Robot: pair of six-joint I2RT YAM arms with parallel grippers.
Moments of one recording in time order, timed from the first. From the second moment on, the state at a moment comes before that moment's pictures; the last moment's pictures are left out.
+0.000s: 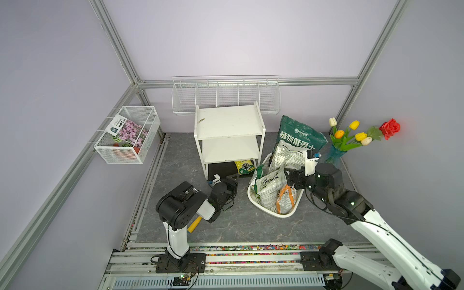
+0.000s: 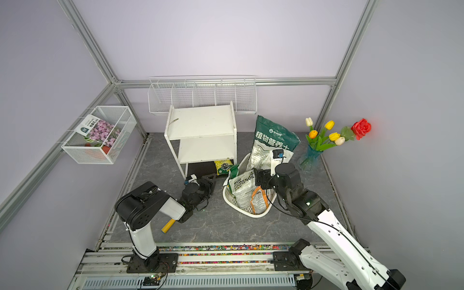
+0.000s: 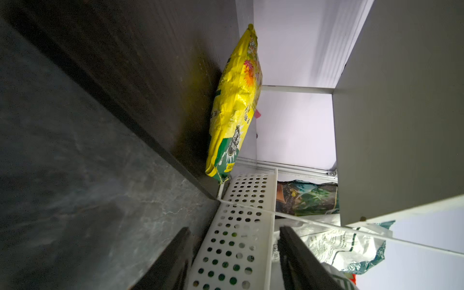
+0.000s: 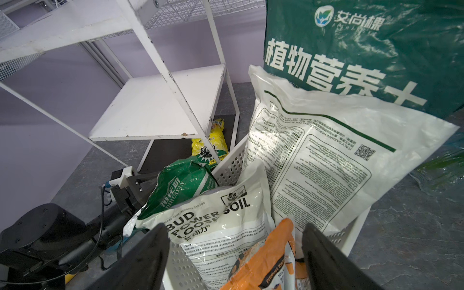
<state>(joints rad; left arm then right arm) -0.68 1.87 0.47 1.19 -0.09 -1.59 0.59 0.88 0.95 -0.53 0.20 0.35</state>
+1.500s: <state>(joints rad) -0.71 2.01 0.70 1.03 -0.17 -1.70 0.59 0.71 0.85 -0.47 0.37 0.35</state>
